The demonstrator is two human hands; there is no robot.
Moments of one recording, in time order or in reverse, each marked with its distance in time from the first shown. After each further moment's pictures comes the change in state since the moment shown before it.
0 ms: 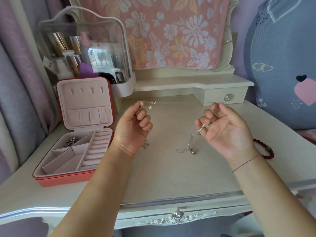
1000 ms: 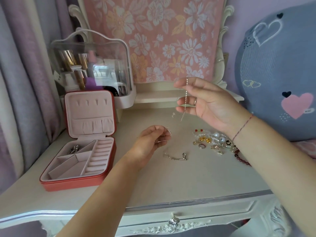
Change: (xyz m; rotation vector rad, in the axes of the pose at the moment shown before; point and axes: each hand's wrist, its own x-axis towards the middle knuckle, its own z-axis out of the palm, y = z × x) left_hand -0.007 -0.029 0.011 0.527 -0.018 -0.056; right_hand 0.017 -0.049 0.083 -0.591 -0.314 -0.046
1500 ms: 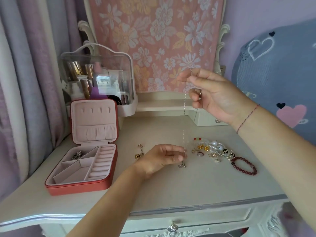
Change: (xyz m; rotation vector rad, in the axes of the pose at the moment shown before) left_hand -0.013 -0.006 0.011 0.276 -0.314 -0.084; right_hand 0.005 -0.047 0.012 -0.177 0.048 -0.051
